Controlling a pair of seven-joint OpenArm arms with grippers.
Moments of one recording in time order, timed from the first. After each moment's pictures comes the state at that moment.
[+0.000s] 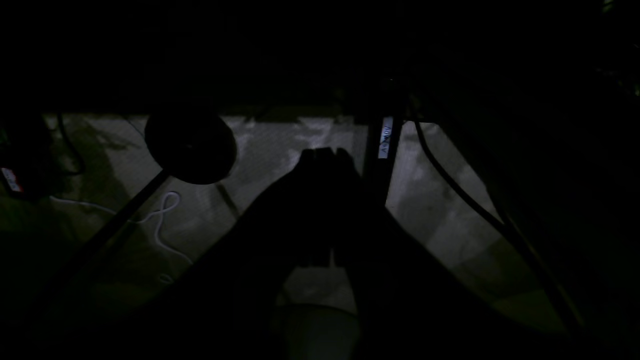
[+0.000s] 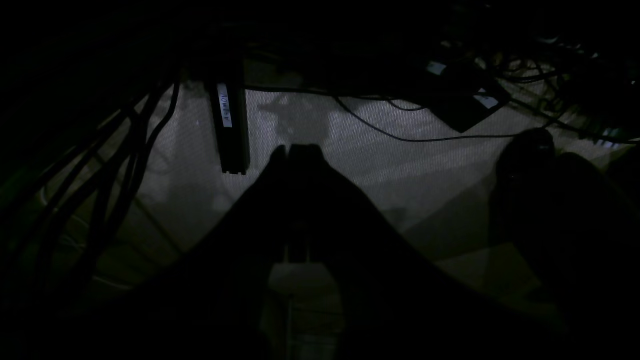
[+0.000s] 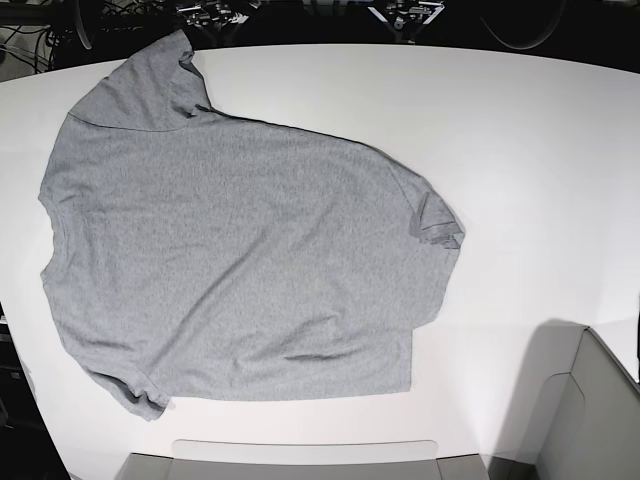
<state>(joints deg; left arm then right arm) 2.1 1.9 -4.1 1.2 1.8 4.7 -2.2 0.1 3.1 -6.3 2.3 2.3 5.6 -2.5</state>
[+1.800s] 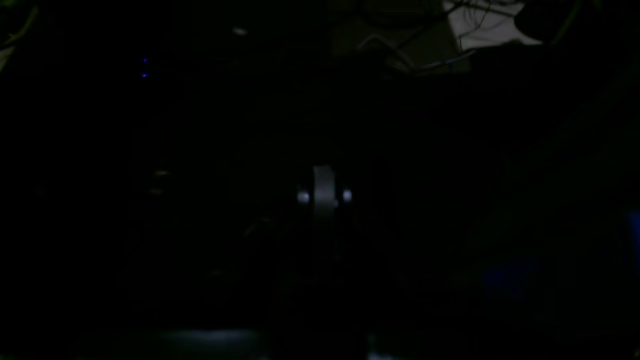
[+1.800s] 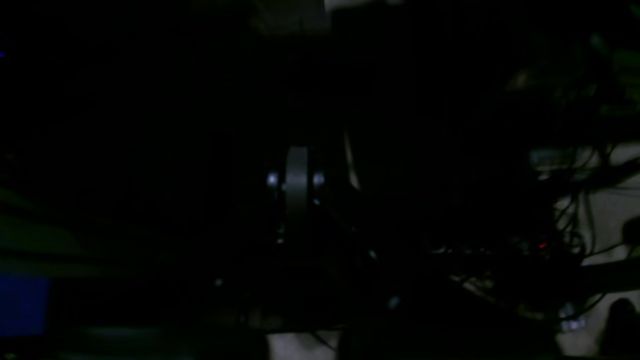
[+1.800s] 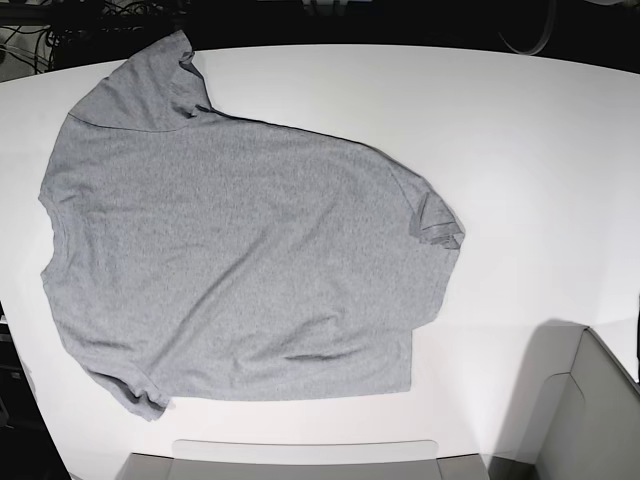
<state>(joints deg) 35.8 0.6 -4.0 18.4 1.8 4.5 -74.6 -39.9 11.0 -6.1 39.1 15.9 5.6 61.5</state>
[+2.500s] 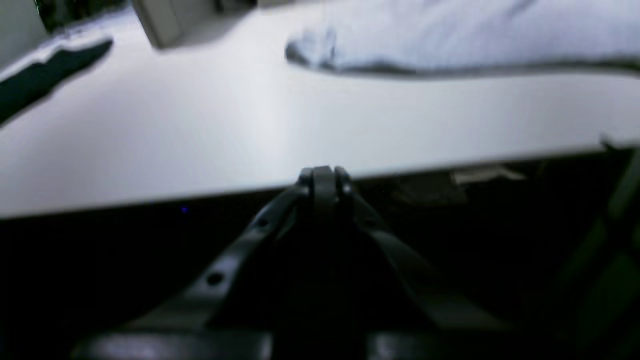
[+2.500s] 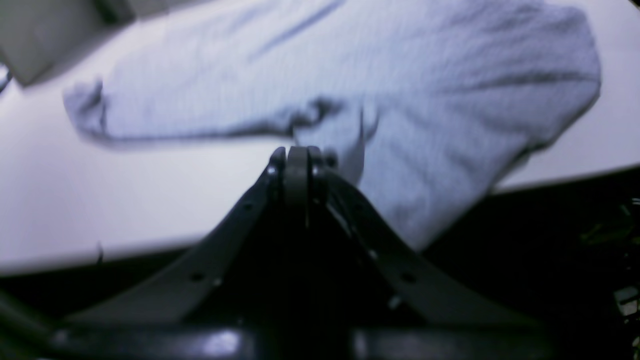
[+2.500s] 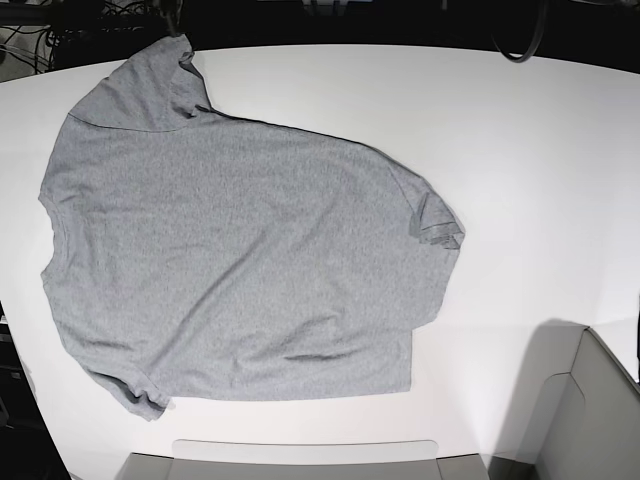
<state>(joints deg) 55.7 -0.4 -4.1 60.1 1.8 4.5 -75.5 -57.7 12.1 -5.3 82.7 20.0 6.0 61.8</state>
